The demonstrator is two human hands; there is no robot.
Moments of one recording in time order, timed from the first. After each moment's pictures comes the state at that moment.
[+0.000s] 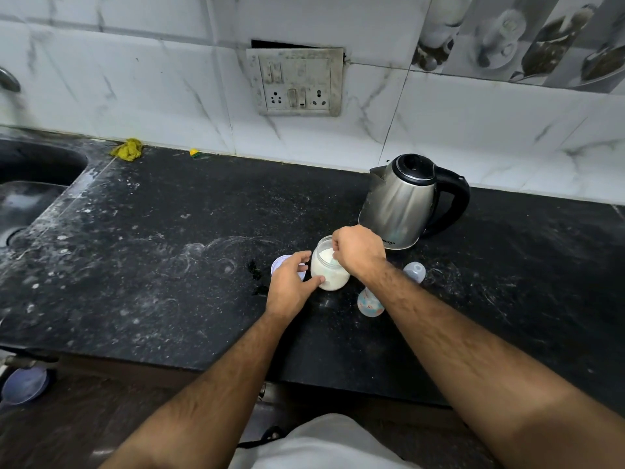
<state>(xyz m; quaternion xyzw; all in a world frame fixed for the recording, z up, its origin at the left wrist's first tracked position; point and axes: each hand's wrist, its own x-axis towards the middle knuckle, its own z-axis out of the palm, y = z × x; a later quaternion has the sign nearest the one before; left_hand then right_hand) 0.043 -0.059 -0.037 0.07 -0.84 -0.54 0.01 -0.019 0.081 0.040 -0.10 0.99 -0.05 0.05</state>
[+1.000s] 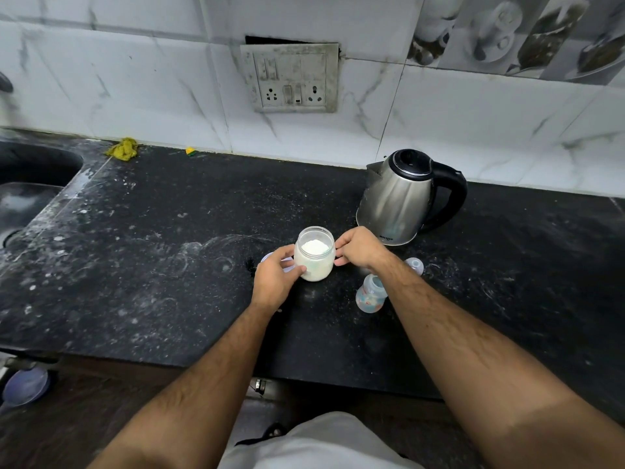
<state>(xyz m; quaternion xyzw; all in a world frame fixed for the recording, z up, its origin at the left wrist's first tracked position) 0.032 -0.084 -0.044 0.08 -0.81 -0.58 0.01 -0.030 0.098 0.027 0.08 0.88 -0.42 0.22</state>
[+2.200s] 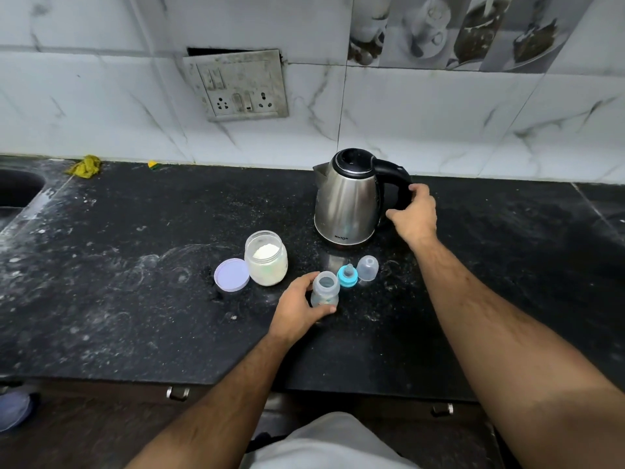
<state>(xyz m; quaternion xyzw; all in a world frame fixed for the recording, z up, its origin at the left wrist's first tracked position) 0.064 0.042 -0.059 0.00 -0.84 -0.53 -0.08 -0.057 0.274 0.053 0.19 0.89 -0.41 -0.11</state>
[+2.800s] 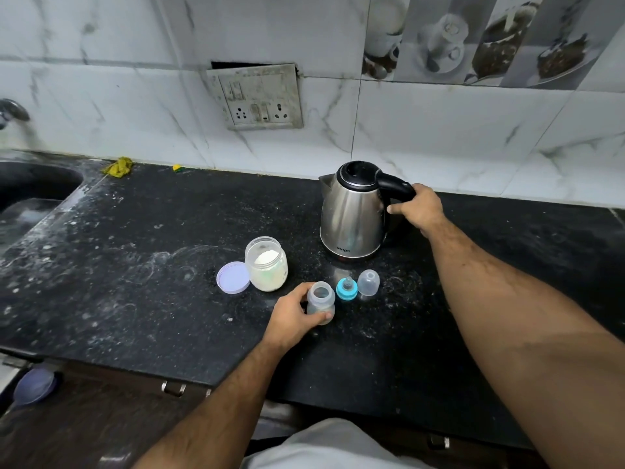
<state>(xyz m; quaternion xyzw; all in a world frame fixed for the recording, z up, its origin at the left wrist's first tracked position) 0.066 0.054 -0.056 0.04 -0.84 -0.54 -0.05 -0.118 0.304 0.065 0.10 0.90 -0.43 -0.01</state>
